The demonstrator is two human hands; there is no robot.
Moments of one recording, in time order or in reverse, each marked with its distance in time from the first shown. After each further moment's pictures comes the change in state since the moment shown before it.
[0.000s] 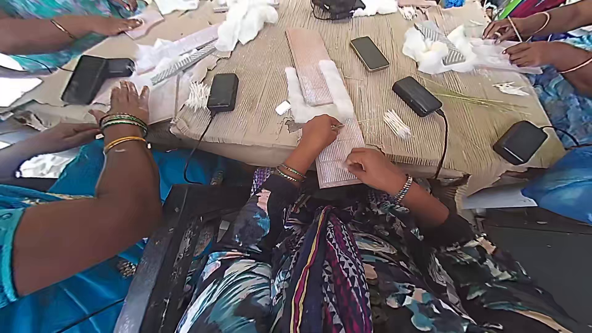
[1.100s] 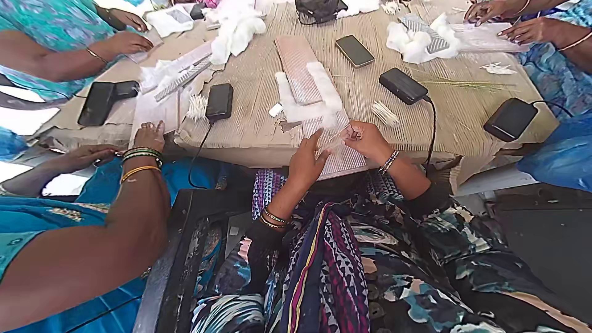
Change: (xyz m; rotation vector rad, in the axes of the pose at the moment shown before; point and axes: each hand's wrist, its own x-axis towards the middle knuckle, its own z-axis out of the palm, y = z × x) left_hand -0.043 -0.061 0.061 -0.109 0.255 0.202; right_hand 0.020 0.031 -0.003 0.298 0.258 0.201
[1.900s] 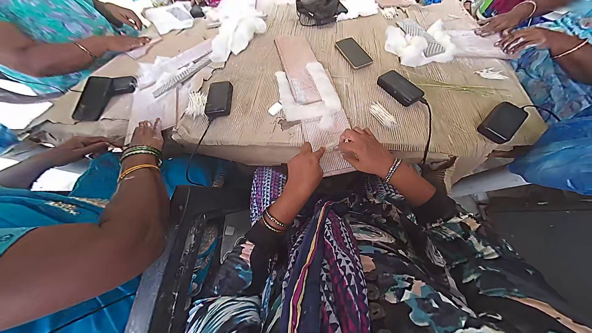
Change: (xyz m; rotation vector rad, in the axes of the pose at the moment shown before) left_hand -0.011 0.025 0.003 0.482 -0.123 -0.119; right_hand -0.024 0.006 0.002 -0.544 -0.068 -0.558
